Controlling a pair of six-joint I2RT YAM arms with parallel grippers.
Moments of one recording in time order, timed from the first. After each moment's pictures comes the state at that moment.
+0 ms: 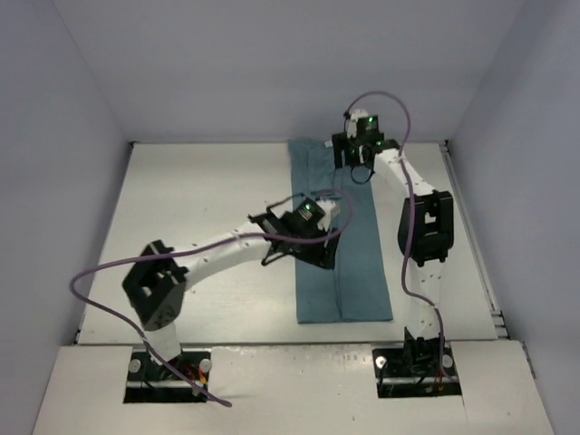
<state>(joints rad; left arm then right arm) -0.93 1.76 1.39 -0.52 0.17 -0.50 0.21 2.22 1.90 -0.40 -0.05 0.00</state>
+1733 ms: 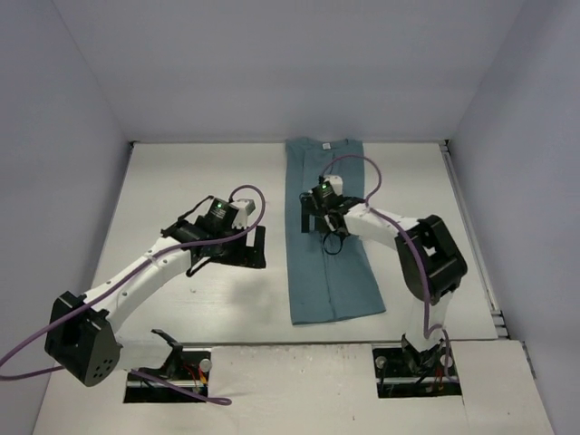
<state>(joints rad) -0.56 1.26 0.99 -0.71 0.16 -0.40 0.59 1.88 1.17 -0.27 0.25 0.48</state>
